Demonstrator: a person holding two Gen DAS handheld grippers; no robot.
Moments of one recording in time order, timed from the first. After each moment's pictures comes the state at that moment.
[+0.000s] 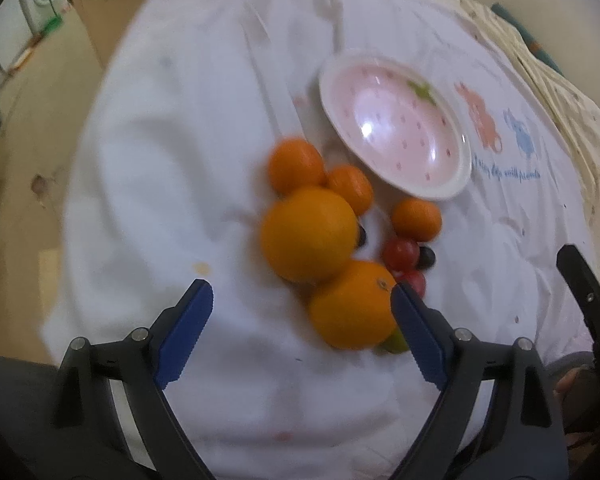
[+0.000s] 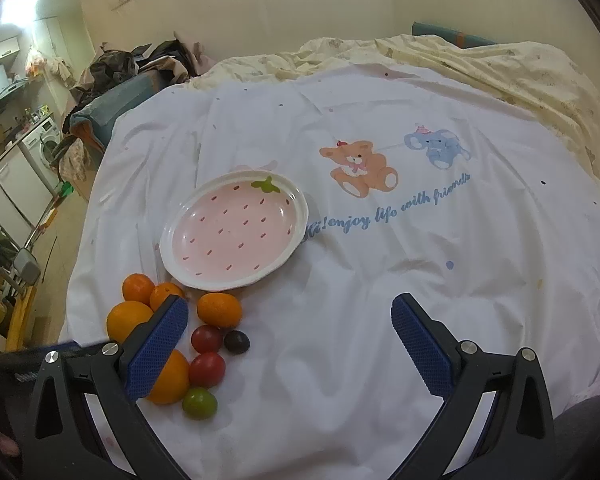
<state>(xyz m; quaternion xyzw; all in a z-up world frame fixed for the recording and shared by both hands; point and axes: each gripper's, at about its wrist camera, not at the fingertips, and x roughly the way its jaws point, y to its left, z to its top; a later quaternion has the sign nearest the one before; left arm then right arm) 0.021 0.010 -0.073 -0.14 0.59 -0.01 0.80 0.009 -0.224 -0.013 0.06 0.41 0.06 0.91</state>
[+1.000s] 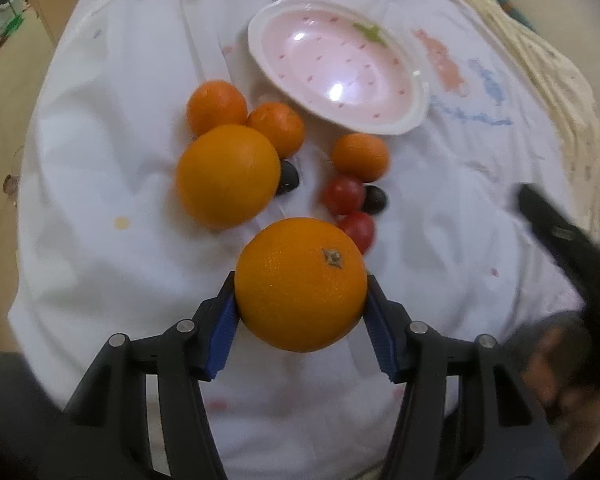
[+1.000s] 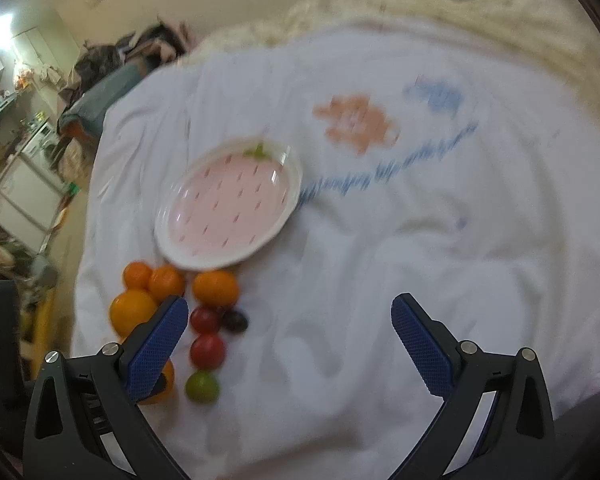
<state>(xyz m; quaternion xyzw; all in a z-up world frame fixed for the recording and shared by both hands) 0.012 -0.027 -0.064 -0.13 0.62 -0.07 0.77 0.030 -0.249 -0.036 0.13 0.48 0.09 0.86</state>
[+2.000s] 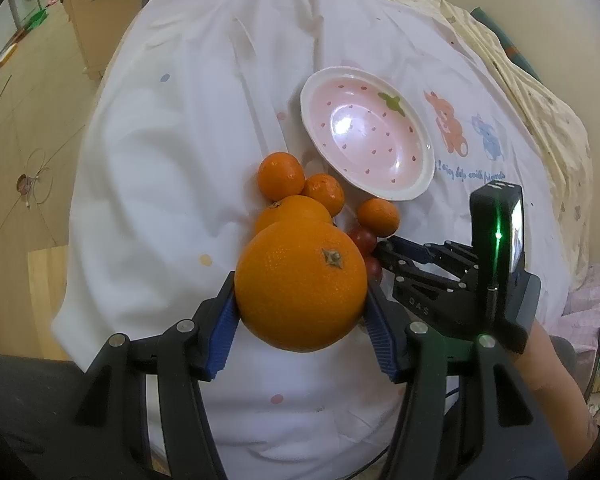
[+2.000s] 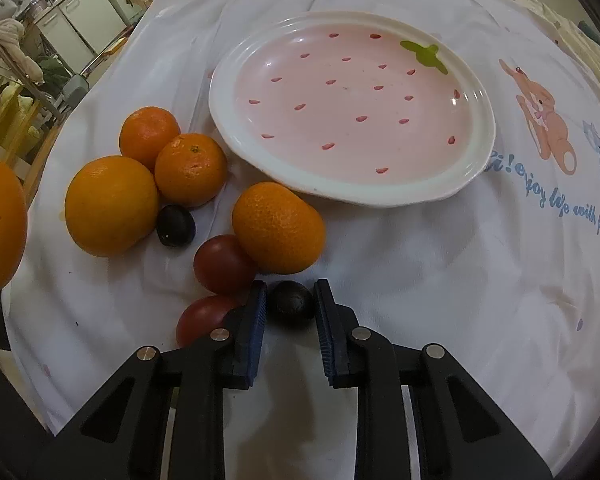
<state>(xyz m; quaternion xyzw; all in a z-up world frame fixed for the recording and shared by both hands) 0.012 0.028 -0.027 -0.17 0.58 -0.04 0.80 0.065 -0.151 -0.115 -0.10 0.58 0.25 0.77</state>
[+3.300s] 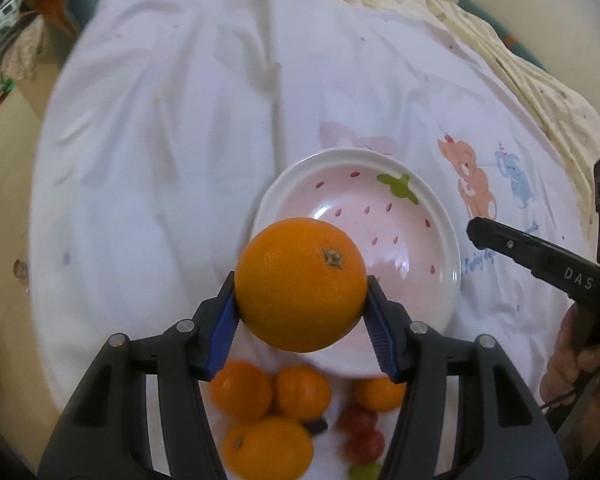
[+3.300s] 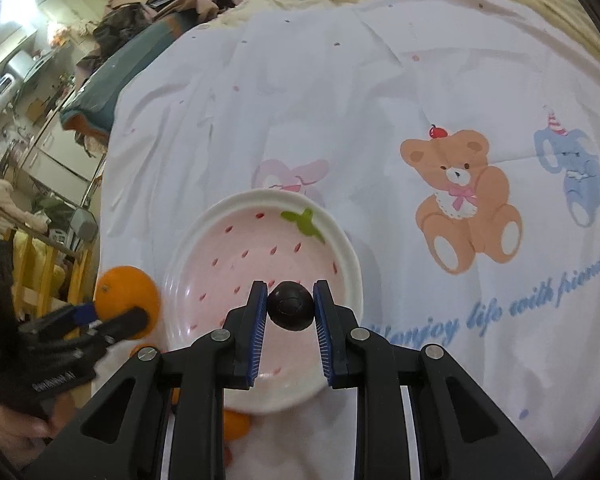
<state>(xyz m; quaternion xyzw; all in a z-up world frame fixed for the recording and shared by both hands) 0.176 -0.010 -0.056 -0.09 0.56 -0.06 0.82 0.216 -0.225 -0.055 0.10 0.54 0.20 0.81</state>
